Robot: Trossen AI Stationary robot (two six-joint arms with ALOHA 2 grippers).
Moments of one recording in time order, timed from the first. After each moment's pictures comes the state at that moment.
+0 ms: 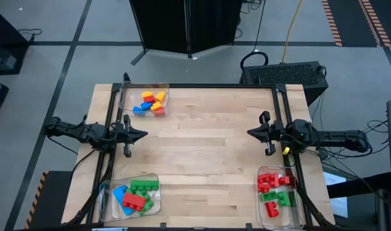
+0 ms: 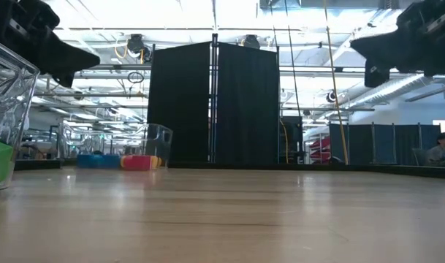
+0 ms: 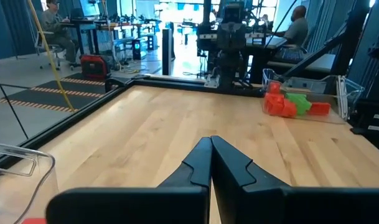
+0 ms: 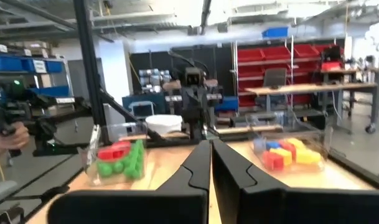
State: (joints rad) left arm -0.27 0.00 0.11 -0.16 -0.40 -0.07; right arm -0.06 0.17 0.02 0.34 -0.07 0.12
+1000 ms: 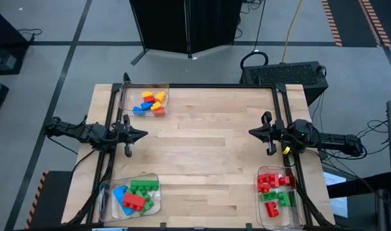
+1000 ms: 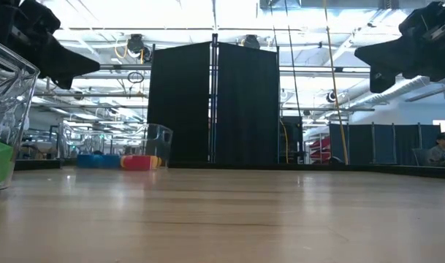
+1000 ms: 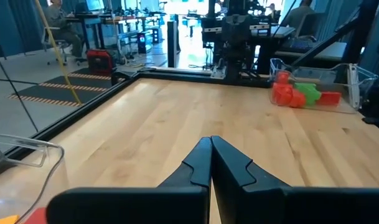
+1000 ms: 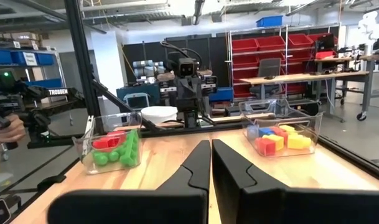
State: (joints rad) left arm -0.27 0.00 0.11 -0.20 -0.42 -0.07; right arm -0.09 0.00 0.01 0.13 -0.08 0.13
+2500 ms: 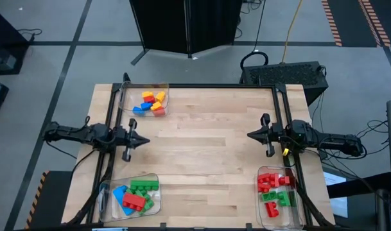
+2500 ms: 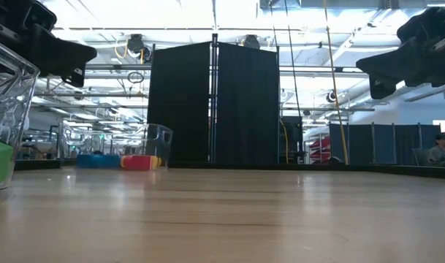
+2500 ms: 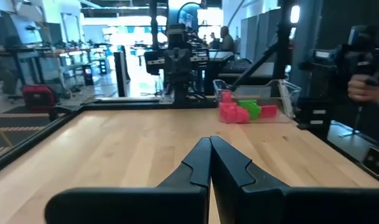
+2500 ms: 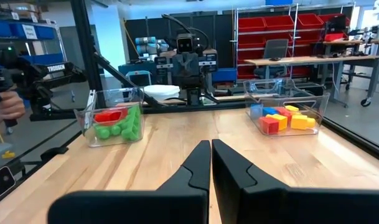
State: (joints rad) left arm -0.16 0.00 0.01 0.02 -0.07 0.01; right arm -0.09 0.00 0.02 0.03 -0.11 0.09
